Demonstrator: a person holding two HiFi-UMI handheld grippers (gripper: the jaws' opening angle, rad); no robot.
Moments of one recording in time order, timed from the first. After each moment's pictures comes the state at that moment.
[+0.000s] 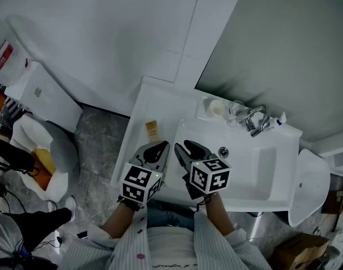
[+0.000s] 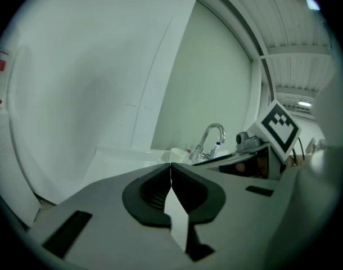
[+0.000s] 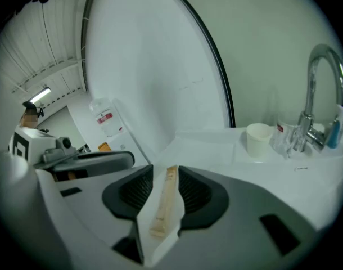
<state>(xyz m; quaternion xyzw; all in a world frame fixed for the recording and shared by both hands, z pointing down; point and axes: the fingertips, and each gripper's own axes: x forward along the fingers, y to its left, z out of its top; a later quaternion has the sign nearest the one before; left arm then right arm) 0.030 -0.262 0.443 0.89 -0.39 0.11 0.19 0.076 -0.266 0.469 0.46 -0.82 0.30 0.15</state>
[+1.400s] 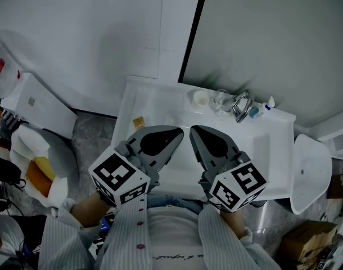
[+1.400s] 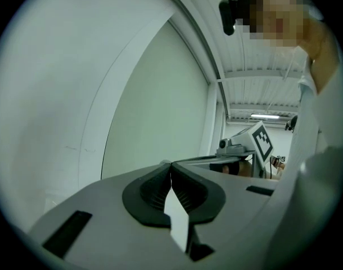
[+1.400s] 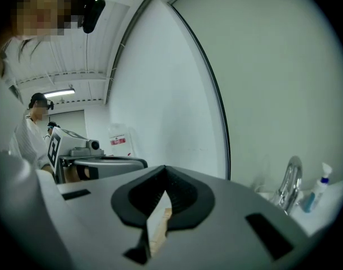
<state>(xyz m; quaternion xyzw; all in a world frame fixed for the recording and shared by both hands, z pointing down) 0.099 -0.228 0.284 0.97 -0.21 0.01 0.12 0.126 -0.235 0.291 0.48 -0.87 0.13 0.05</state>
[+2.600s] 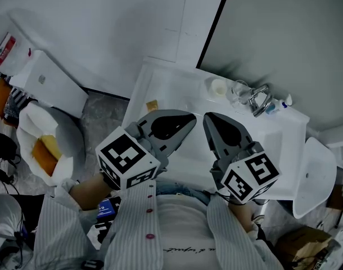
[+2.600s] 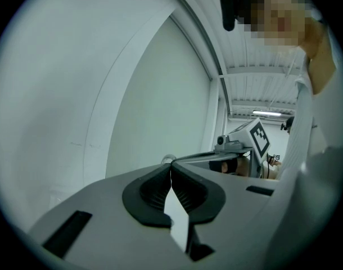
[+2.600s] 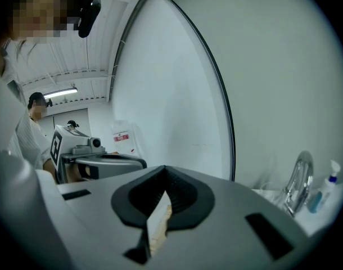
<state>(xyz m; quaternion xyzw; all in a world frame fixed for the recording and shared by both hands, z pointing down) 0.090 -0.232 0.300 0.97 -0.21 0.03 0.12 0.117 -0.242 0.305 0.45 -0.88 0.14 0.07</state>
